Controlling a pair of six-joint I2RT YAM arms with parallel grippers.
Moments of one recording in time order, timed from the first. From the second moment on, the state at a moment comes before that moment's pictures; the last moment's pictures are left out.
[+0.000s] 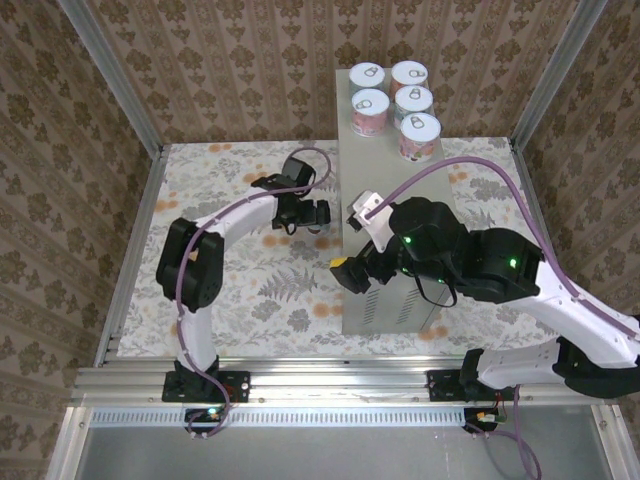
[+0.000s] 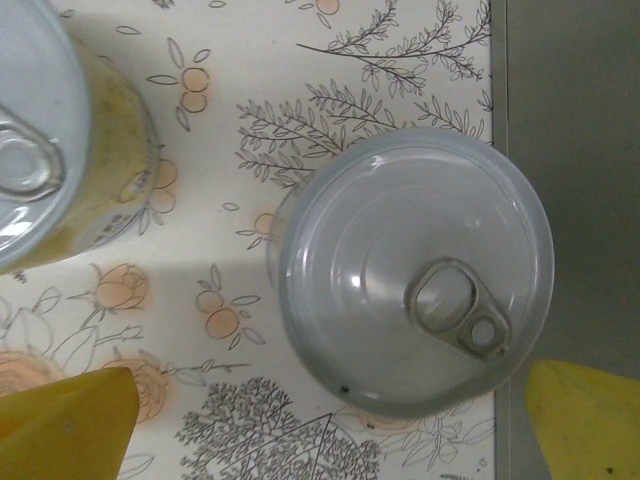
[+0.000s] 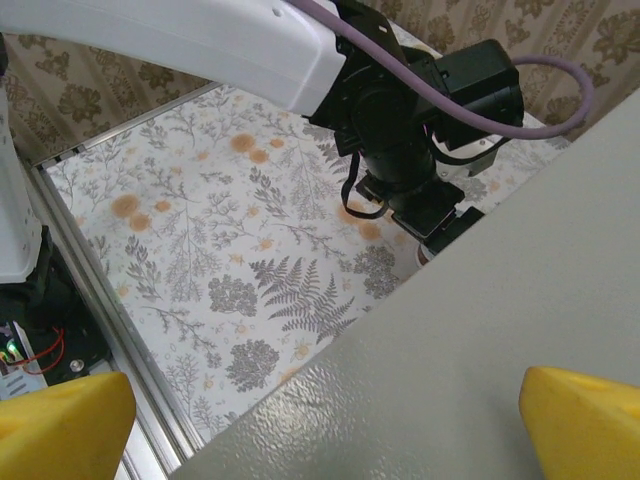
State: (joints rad) left arm -0.57 1.96 1.52 -0.66 0.01 -0.52; right arm 1.09 1.19 1.65 -1.04 0.25 0.11
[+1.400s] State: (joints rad) left arm -0.58 2.09 1.60 -0.62 -0.07 -0.53; right arm 1.09 1.14 1.61 -1.02 0.28 0.11
